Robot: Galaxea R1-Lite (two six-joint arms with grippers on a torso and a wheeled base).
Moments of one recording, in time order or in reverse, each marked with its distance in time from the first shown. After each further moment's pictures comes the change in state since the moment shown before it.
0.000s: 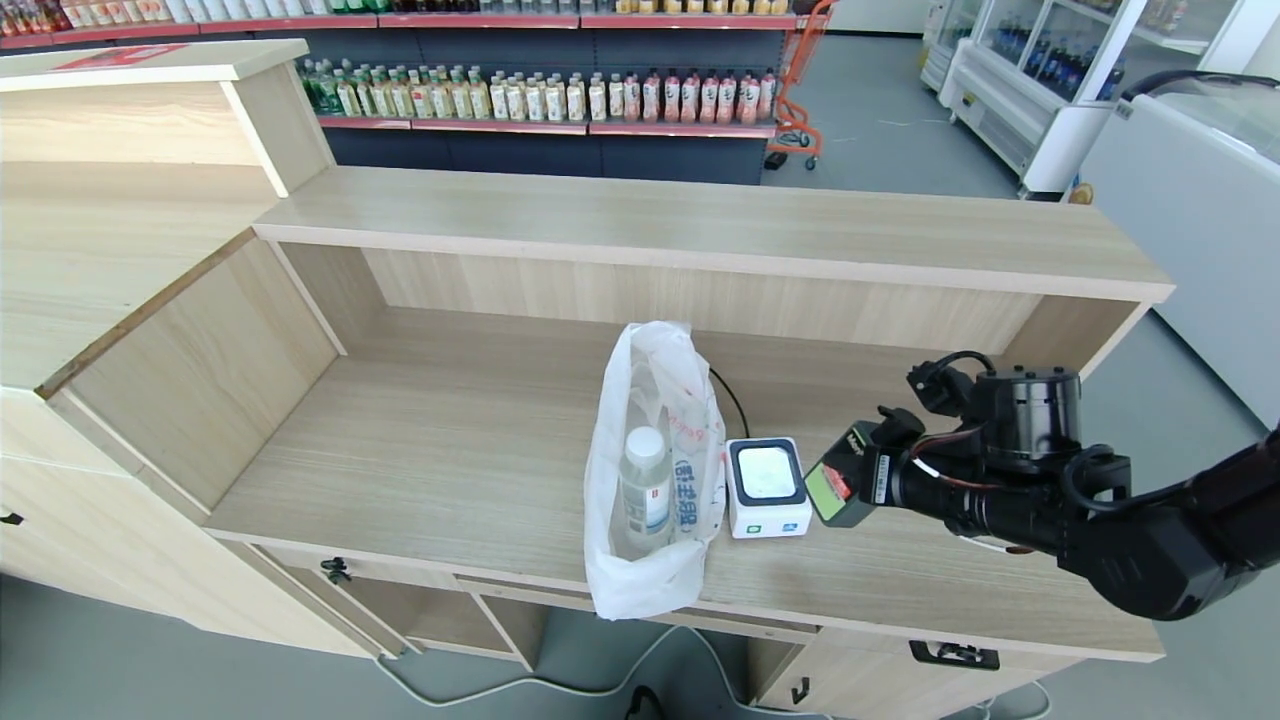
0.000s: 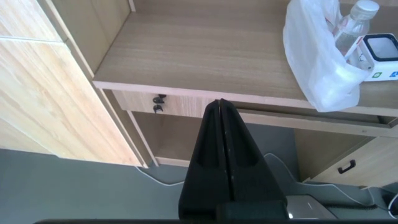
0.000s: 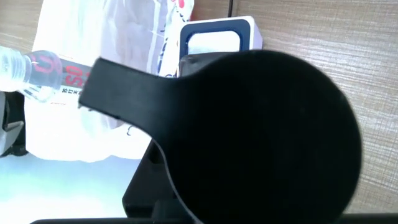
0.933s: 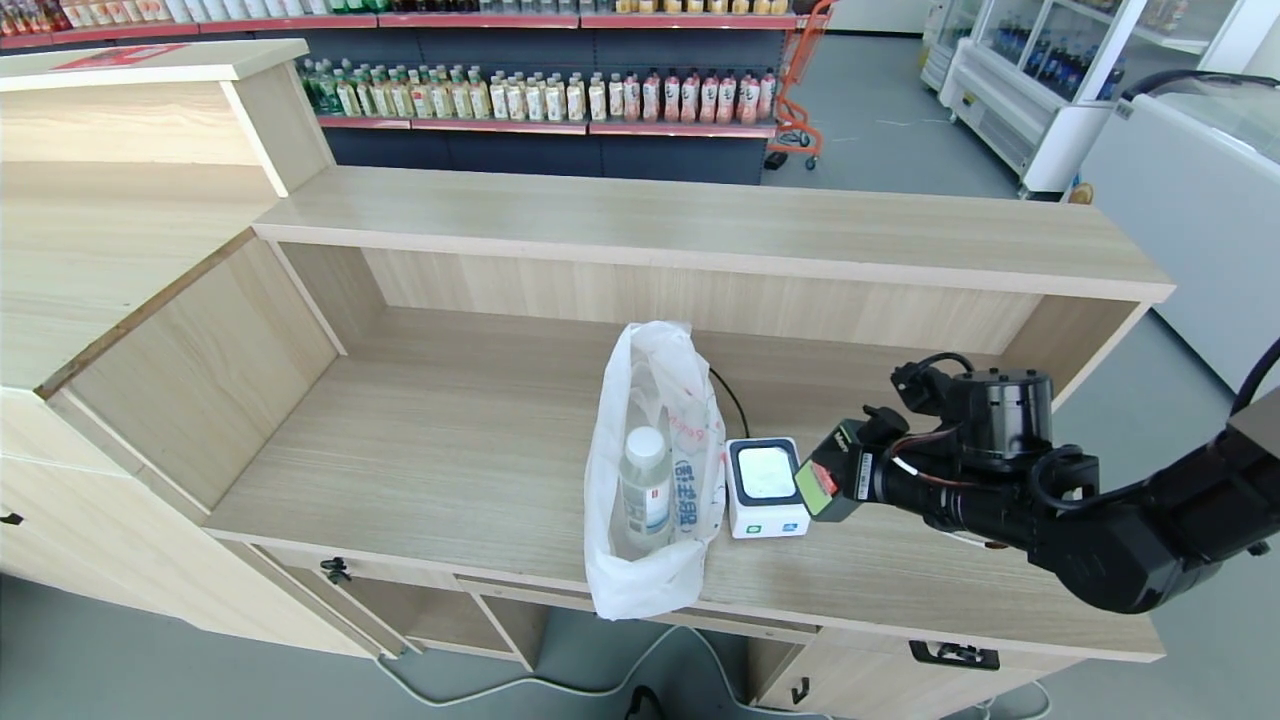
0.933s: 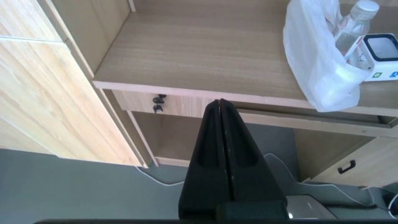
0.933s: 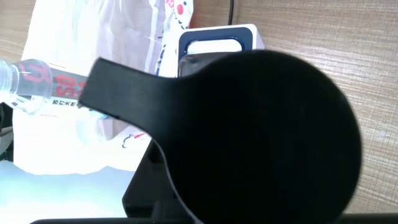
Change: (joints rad) left arm 0.000 0.000 0.000 0.000 0.000 0.000; right arm 0.016 0.058 -0.032 -0.037 -0.024 0.000
